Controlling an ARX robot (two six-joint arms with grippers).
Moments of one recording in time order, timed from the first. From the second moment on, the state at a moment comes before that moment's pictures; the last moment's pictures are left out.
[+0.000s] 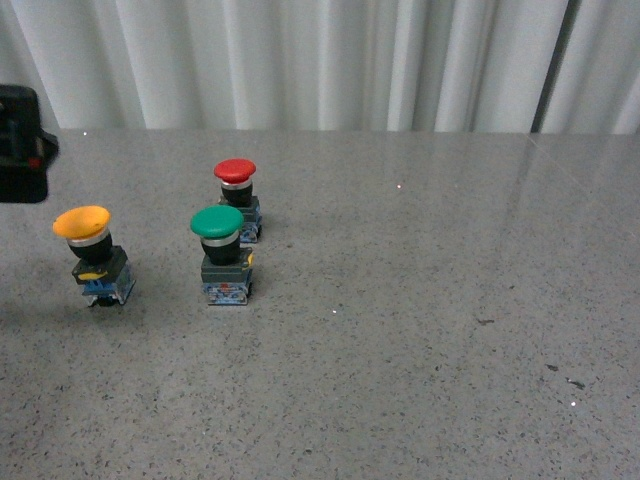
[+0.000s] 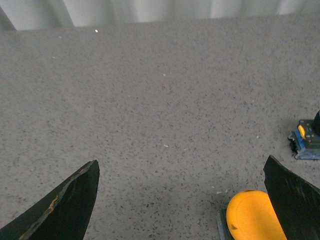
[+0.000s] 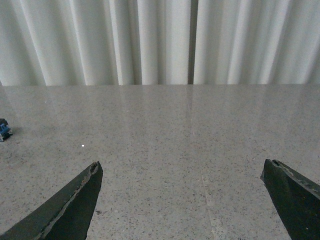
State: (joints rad) left arm -0.07 1.42 0.66 0.38 -0.14 0.05; right arm 0.00 0.00 0.01 0.00 0.00 0.01
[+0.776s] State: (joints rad) left arm -0.13 1.60 0.69 0.43 -0.08 0.03; right arm 0.00 0.00 0.01 0.00 0.00 0.01
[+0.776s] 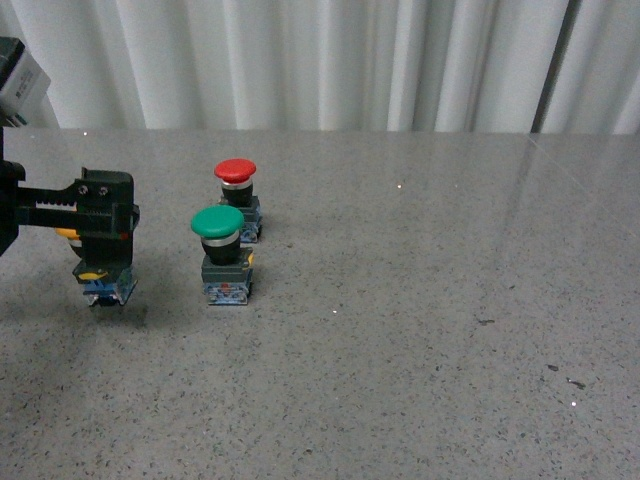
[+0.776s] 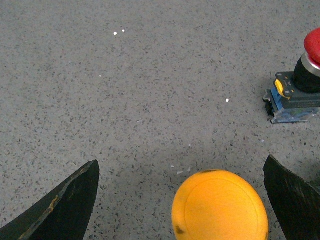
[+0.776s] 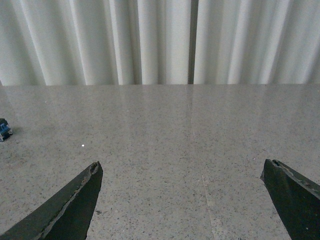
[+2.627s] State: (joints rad) left arm -0.67 1.91 1.15 0.19 -0.38 -0.28; right arm 0.00 0.00 0.01 0.00 0.00 0.01
